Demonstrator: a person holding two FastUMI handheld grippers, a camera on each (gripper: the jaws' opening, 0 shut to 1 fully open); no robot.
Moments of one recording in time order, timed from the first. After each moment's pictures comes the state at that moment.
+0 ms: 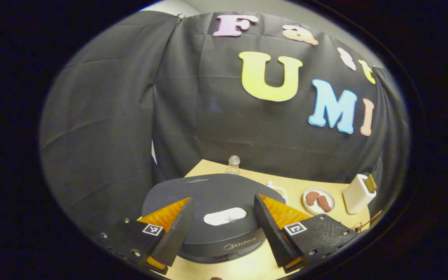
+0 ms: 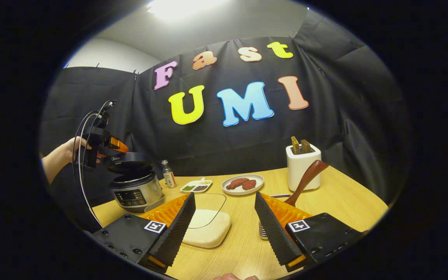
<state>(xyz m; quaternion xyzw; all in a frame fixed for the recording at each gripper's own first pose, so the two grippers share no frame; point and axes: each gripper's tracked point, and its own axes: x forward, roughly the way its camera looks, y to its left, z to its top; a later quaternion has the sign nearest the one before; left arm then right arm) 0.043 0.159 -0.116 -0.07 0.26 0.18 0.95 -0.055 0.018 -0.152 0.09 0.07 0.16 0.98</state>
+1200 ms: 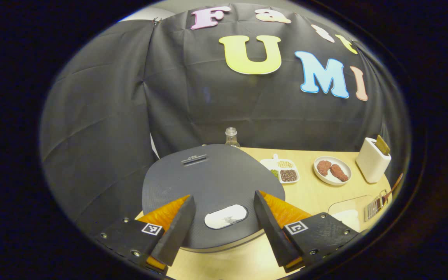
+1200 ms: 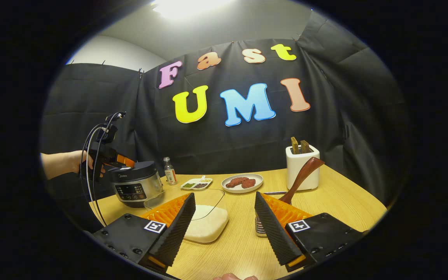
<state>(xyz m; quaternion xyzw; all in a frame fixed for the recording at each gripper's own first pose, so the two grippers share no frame) 0.013 0.142 -0.182 0.00 0.31 0.16 0.94 -0.062 0.013 -0.164 0.07 0.06 0.17 0.98</state>
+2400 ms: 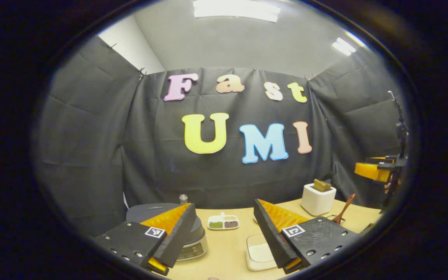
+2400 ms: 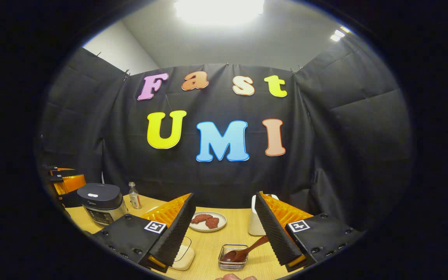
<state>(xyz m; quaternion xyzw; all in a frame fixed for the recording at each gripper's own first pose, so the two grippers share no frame) -0.072 -0.030 -0.028 0.01 0.02 0.03 1.00 -0.015 -0.032 0.000 0.00 -0.02 0.03 1.00</state>
